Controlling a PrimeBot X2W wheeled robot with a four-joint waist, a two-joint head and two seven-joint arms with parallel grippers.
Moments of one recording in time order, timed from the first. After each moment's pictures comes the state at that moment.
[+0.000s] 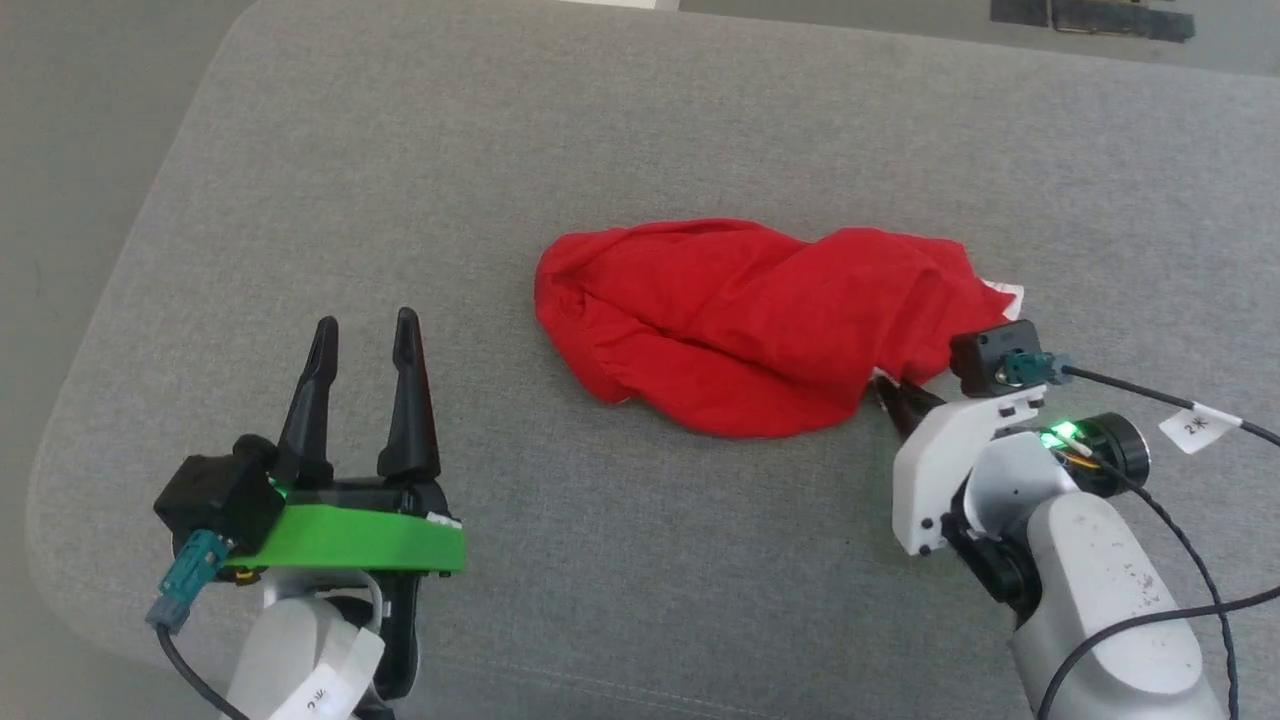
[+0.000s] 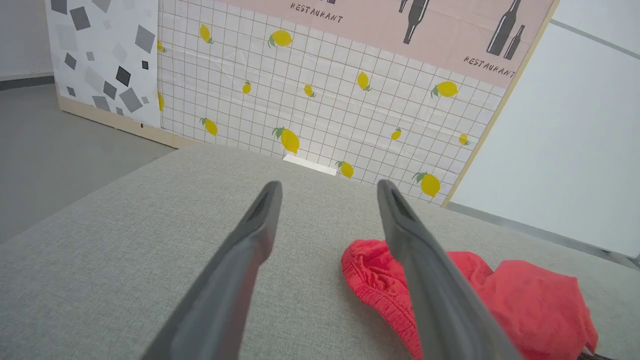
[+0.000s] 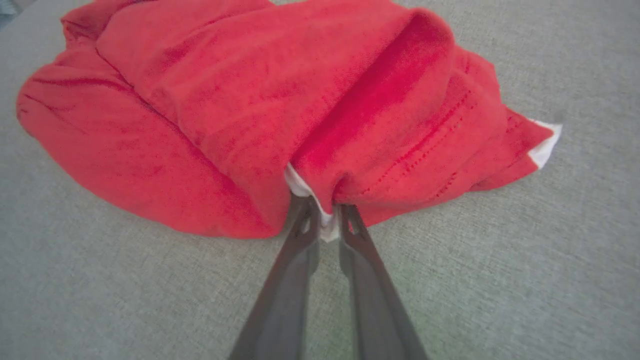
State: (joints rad) left arm -0.15 0.05 -0.06 -0.02 -0.36 -0.07 -0.26; right arm -0.38 -0.05 0.10 0.37 0.11 0.13 0.35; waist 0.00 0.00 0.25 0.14
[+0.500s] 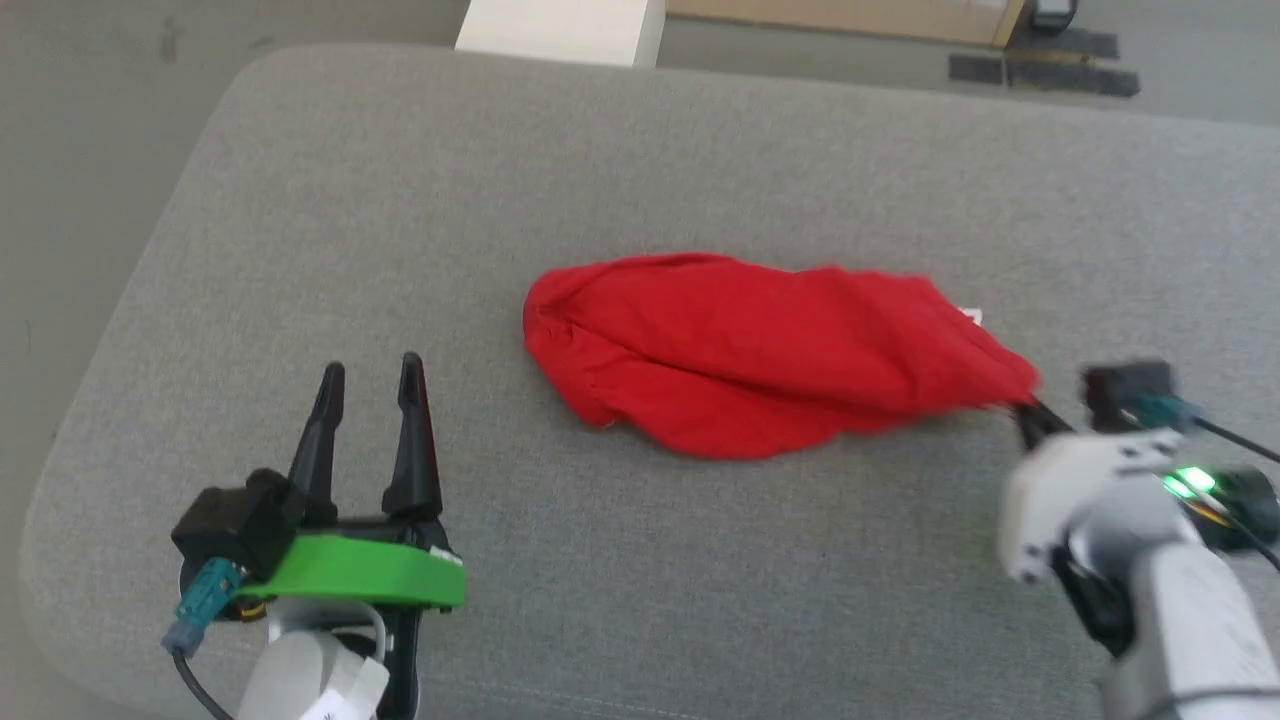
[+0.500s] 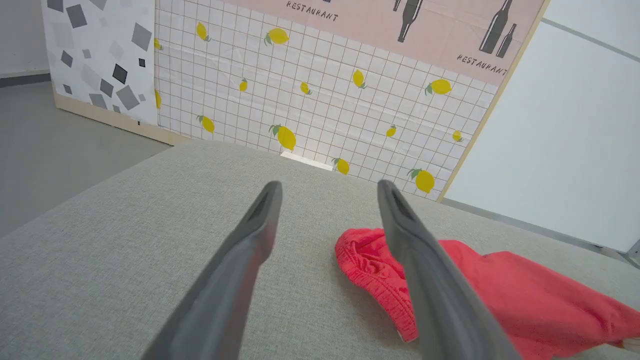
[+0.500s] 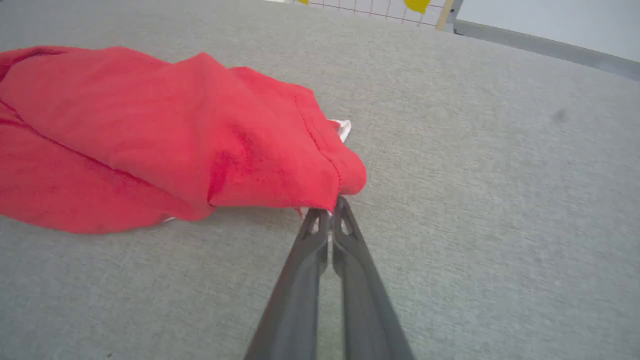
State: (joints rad) left arm -0.11 0.05 -0.05 0.02 -0.35 -0.07 -0.26; right arm -0.26 -0.05 -0.11 0.25 -0.03 0.13 0.32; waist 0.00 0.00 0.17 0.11
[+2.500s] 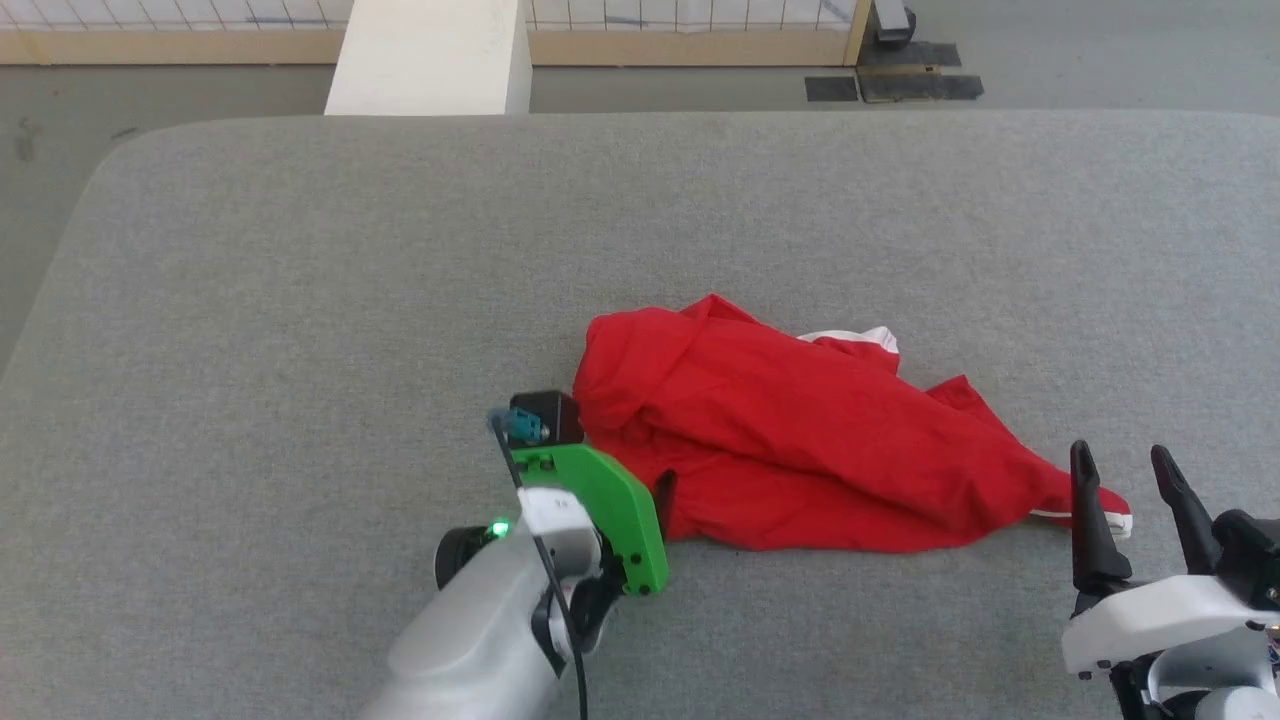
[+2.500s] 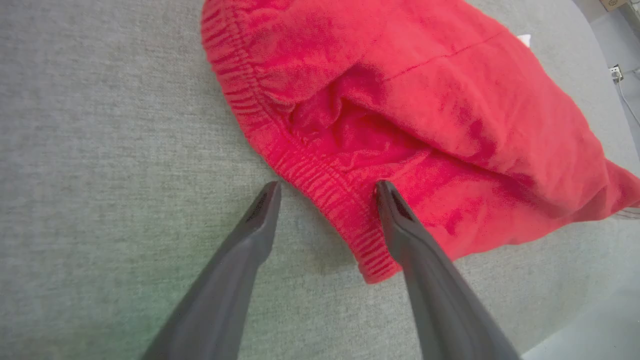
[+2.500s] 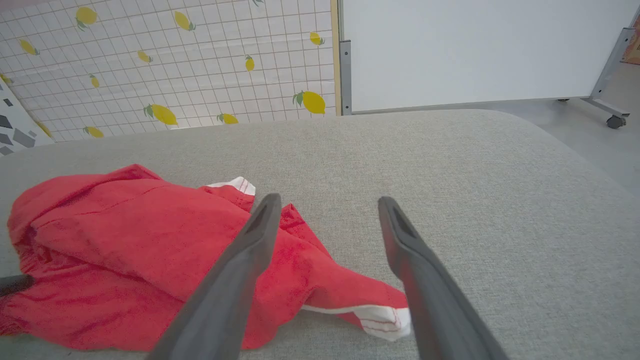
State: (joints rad) left arm -0.51 0.05 -0.65 0.62 -0.84 0.15 0.22; right arm 0.01 -0.05 -0.19 0.07 0.12 0.13 -0.09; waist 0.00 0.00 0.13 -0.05
